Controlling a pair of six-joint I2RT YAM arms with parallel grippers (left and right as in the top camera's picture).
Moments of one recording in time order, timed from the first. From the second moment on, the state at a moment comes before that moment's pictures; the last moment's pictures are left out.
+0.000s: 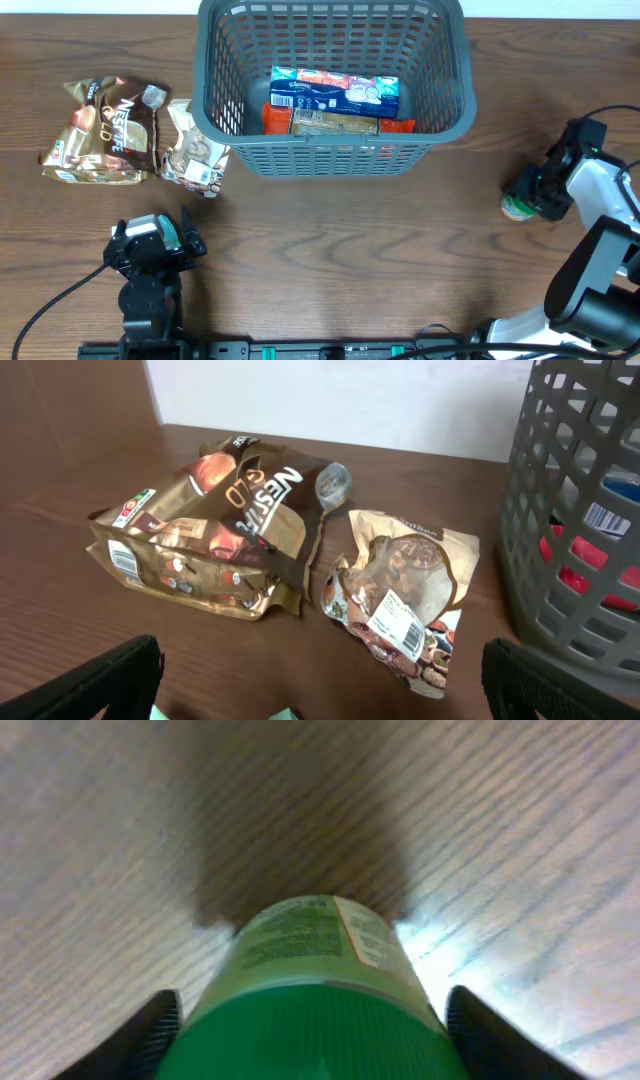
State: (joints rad) left arm 0.01 0.01 0.10 -0.31 -0.22 -0.07; right arm -0.42 1.74 1.05 -0.74 0.02 0.22
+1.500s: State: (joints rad) left arm 0.01 0.01 0.10 -0.31 -0.22 -0.07; right arm -0.42 1.75 1.00 -0.69 0.01 0.22
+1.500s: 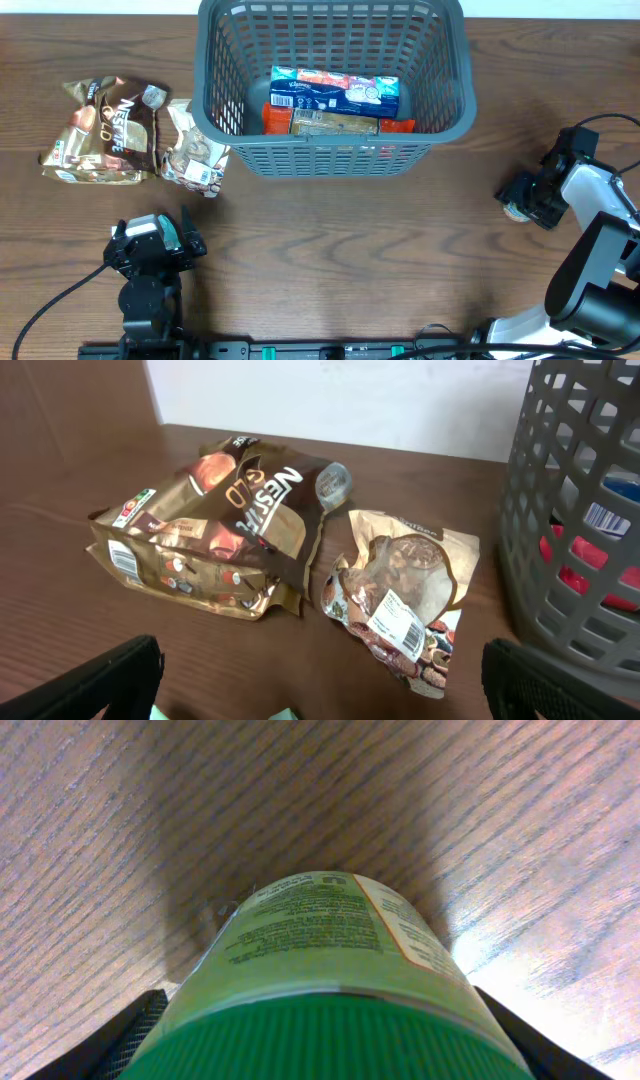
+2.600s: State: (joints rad) left arm 0.01 0.01 0.10 -0.31 -0.22 -0.07; right arm -0.42 1.75 1.03 -0.74 0.01 0.22
